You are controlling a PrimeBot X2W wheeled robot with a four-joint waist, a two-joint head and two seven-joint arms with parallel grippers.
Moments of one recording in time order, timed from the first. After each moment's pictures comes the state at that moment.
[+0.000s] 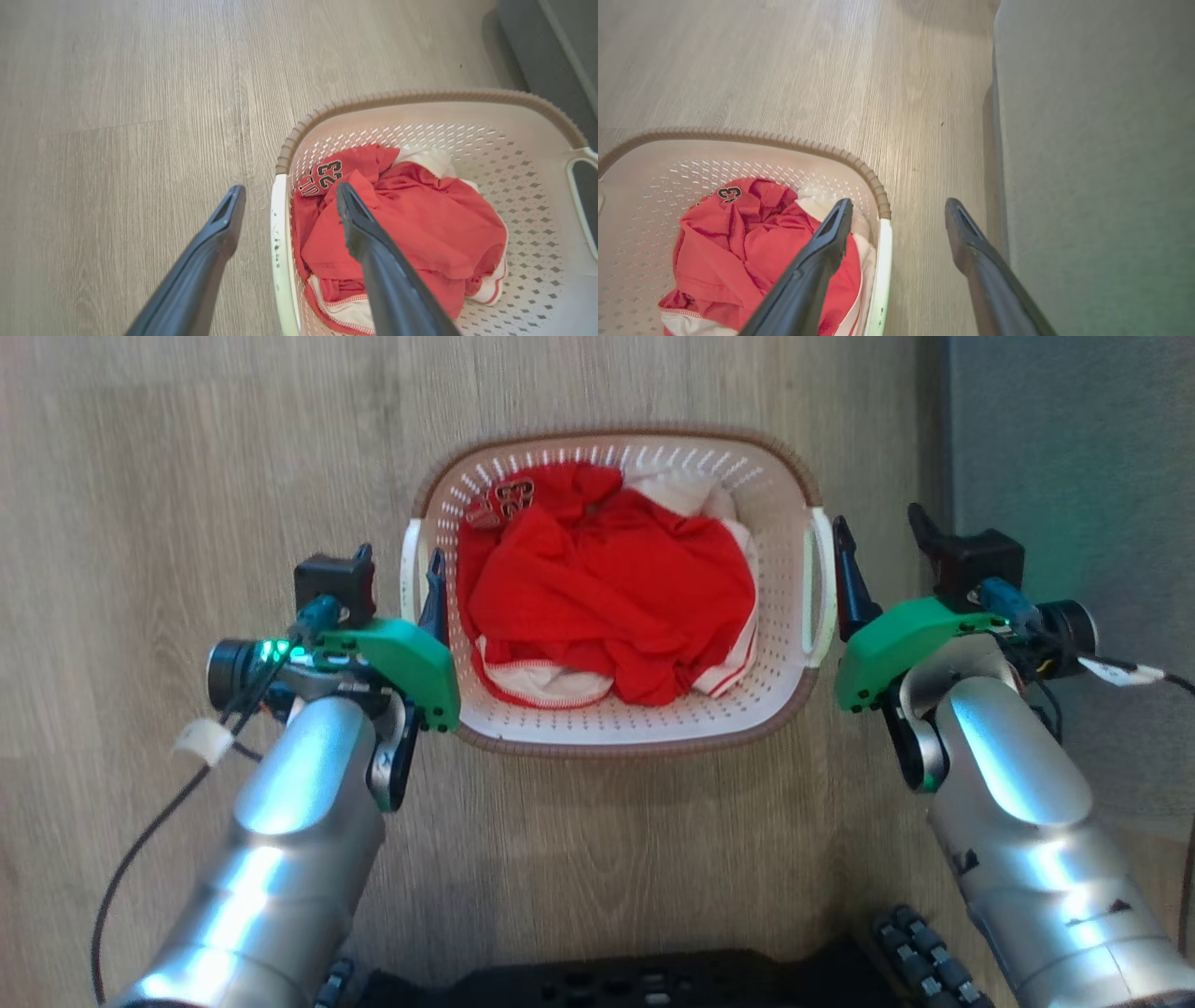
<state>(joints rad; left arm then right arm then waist) -0.67 0.04 -0.42 0.85 -0.36 0.05 -0.25 -0.62 -0.05 0.19 0.69 0.15 0.12 -0.25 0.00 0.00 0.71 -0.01</state>
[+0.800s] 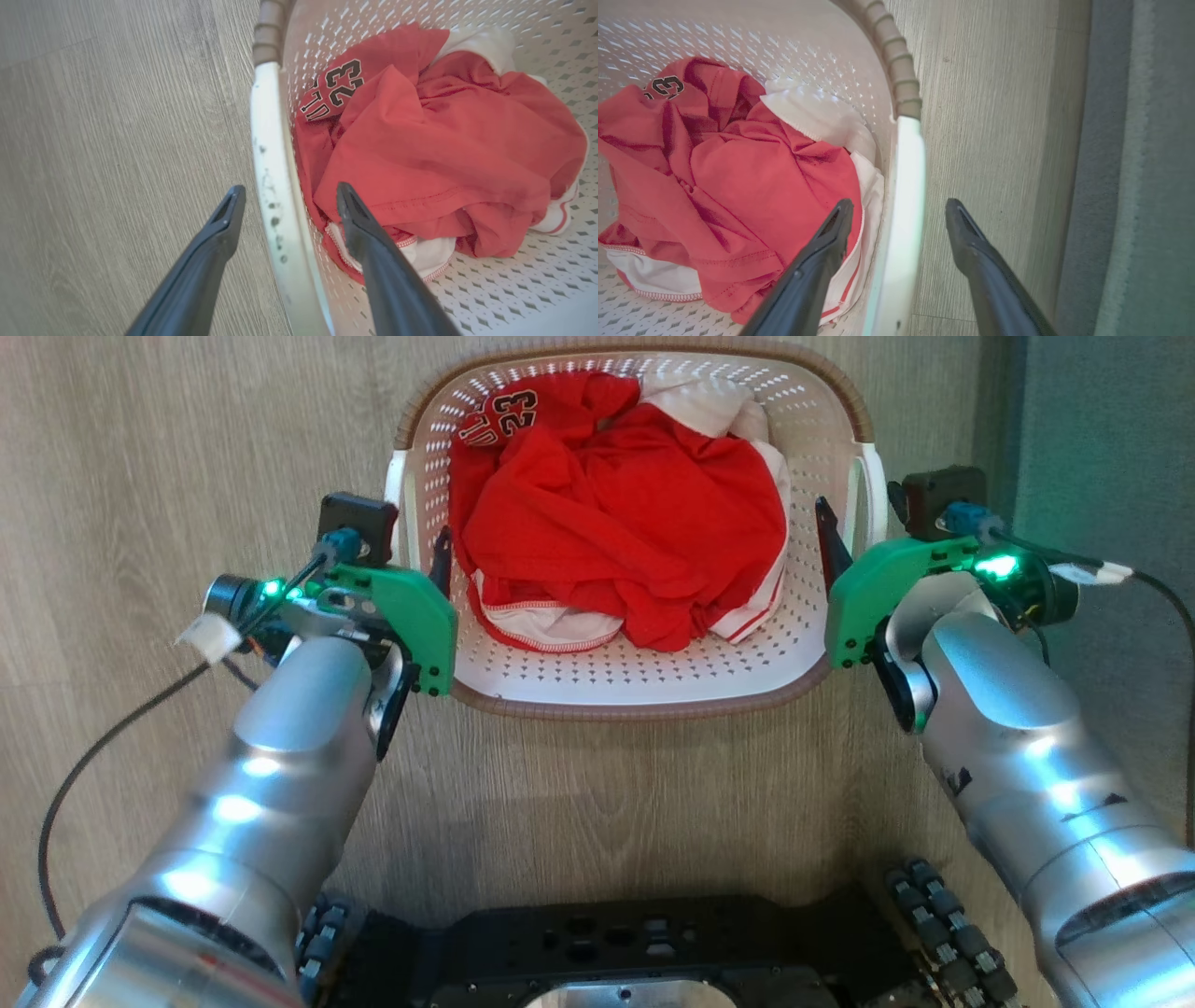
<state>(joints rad) -0.91 0.03 -0.68 1.18 -0.48 -0.01 -0.24 -0.90 -0.07 0.42 1.09 0.35 0.12 -0.23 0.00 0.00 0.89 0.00</state>
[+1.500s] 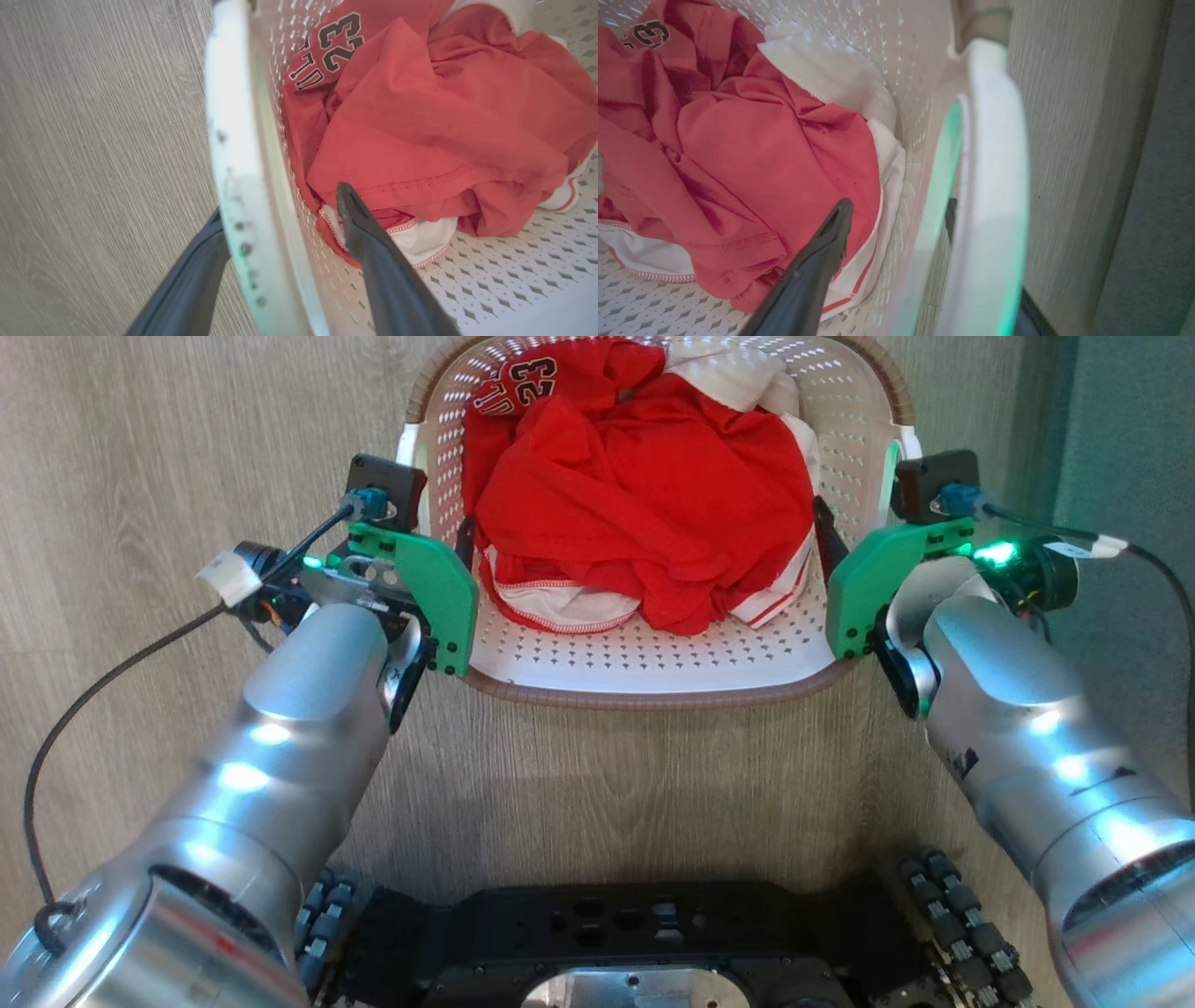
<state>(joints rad) -0.99 0.03 -0.88 1.18 -0.66 -0.02 -0.13 -0.98 -0.09 0.62 1.17 0.54 0.12 -0.21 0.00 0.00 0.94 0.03</state>
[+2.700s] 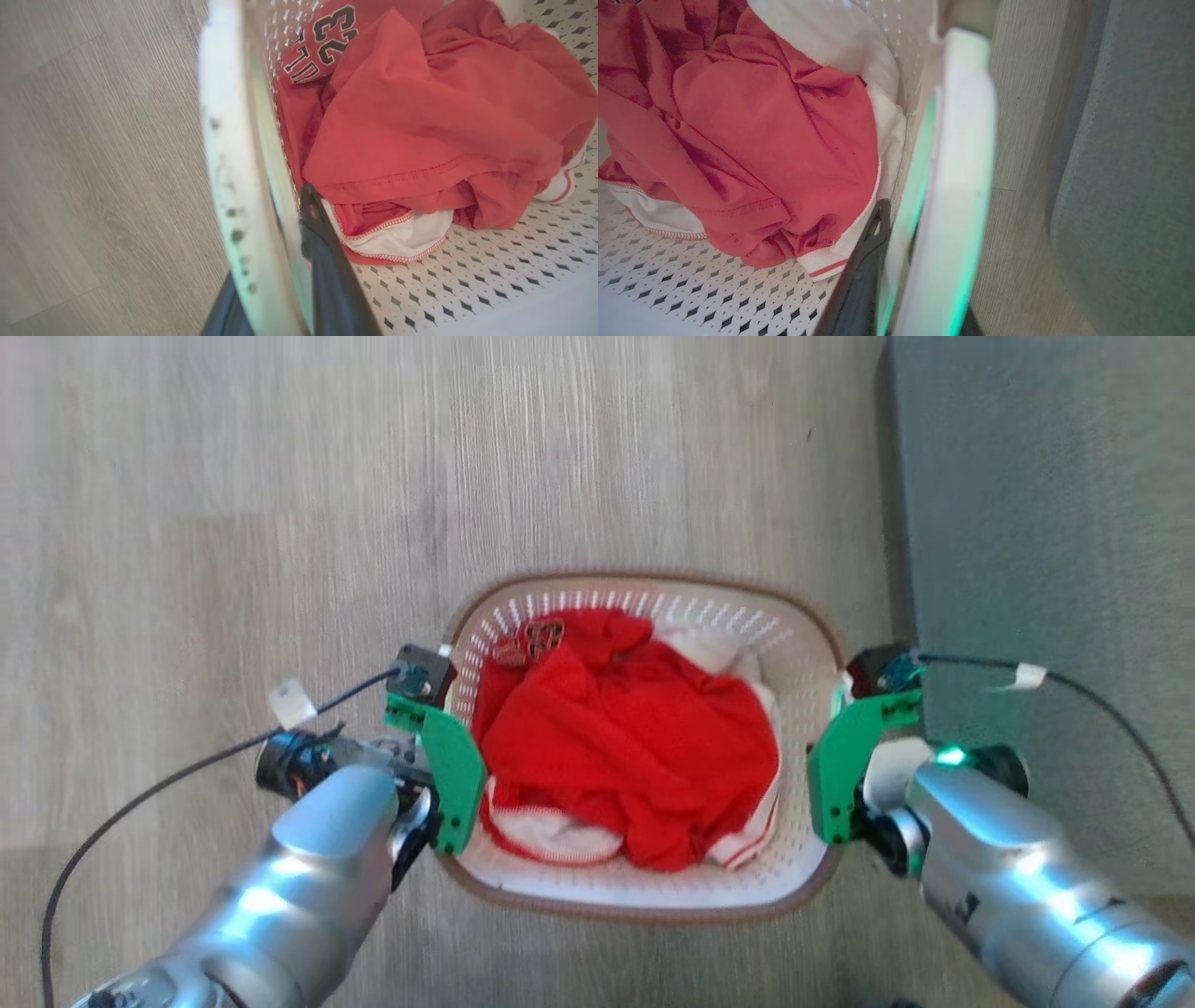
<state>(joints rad) -0.79 0.05 -1.16 1.20 -0.86 -0.09 0.01 -0.75 -0.16 0.97 1.05 0.95 0.12 0.13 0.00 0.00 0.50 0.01</state>
